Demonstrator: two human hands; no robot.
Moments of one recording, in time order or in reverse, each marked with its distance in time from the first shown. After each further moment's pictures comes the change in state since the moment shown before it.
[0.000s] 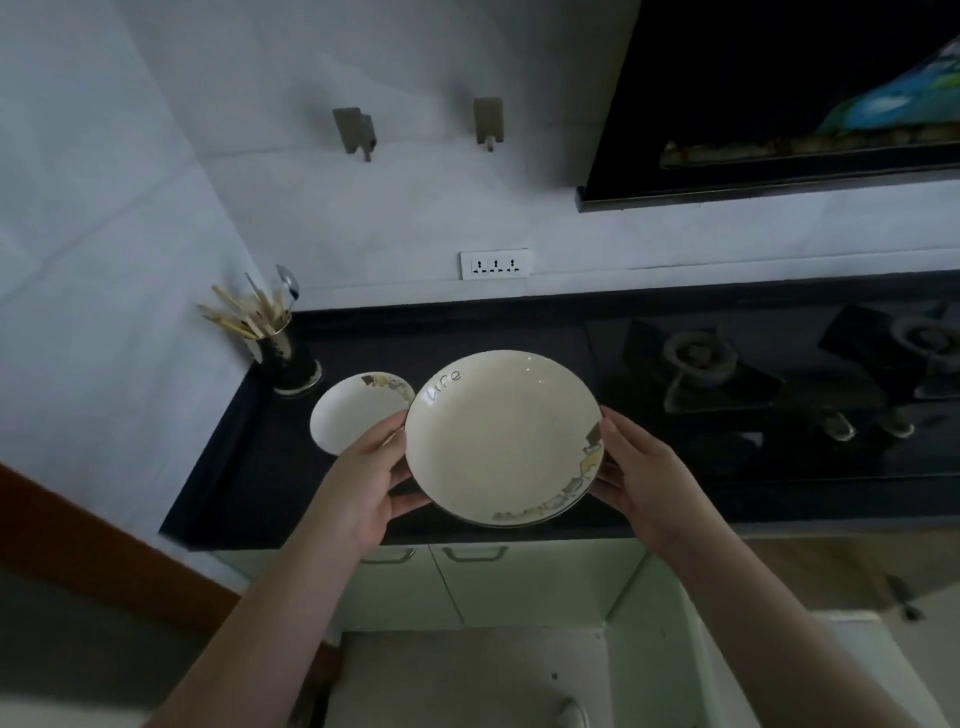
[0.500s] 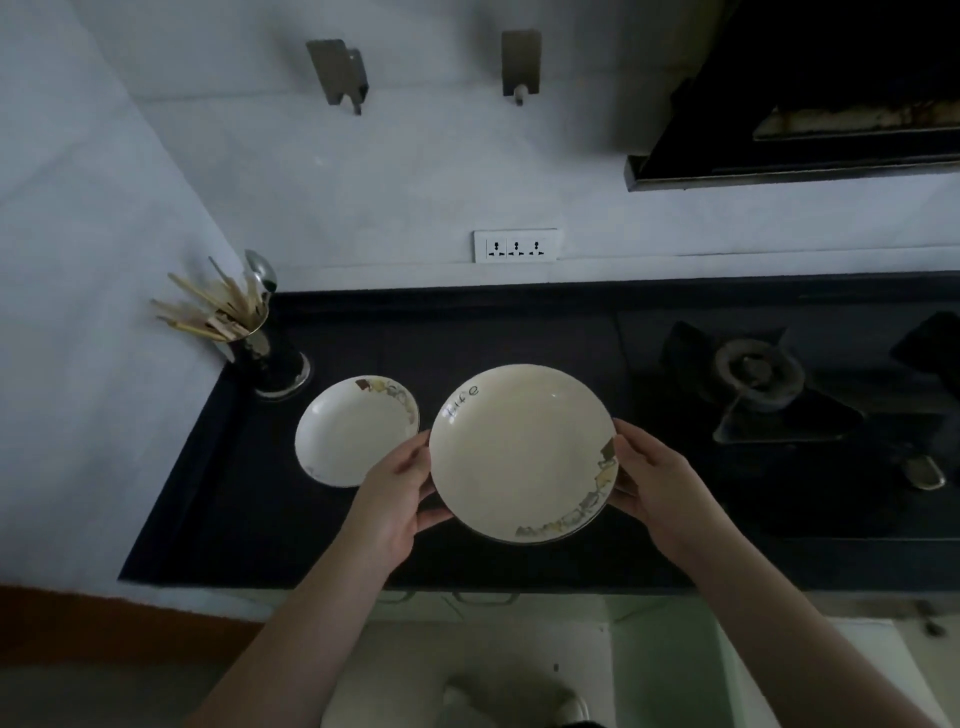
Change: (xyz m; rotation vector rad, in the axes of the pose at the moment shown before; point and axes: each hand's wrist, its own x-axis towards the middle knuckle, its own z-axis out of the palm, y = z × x) left_hand 0.139 -0.015 0.002 -0.034 0.087 -0.230; right_hand 0.137 0.015 -0.005 -0.109 0.081 0.134
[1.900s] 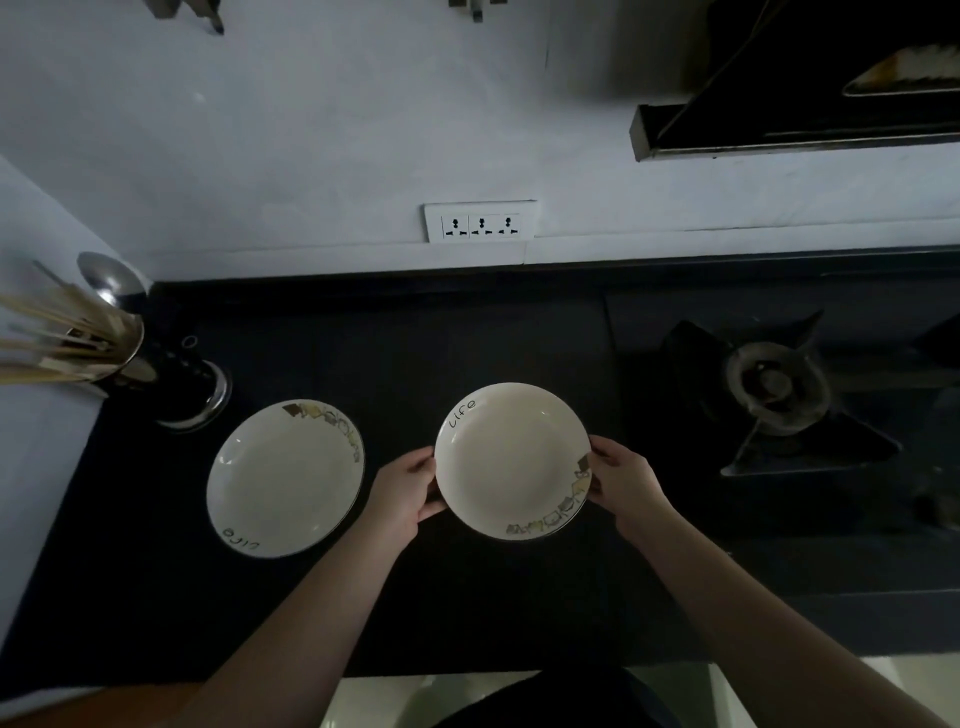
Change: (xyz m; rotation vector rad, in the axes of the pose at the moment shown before) left_hand 0.183 -0.015 0.056 0.187 0.174 -0.281; right_hand 0.187 0.077 -0.030 -0.188 0.288 0.271
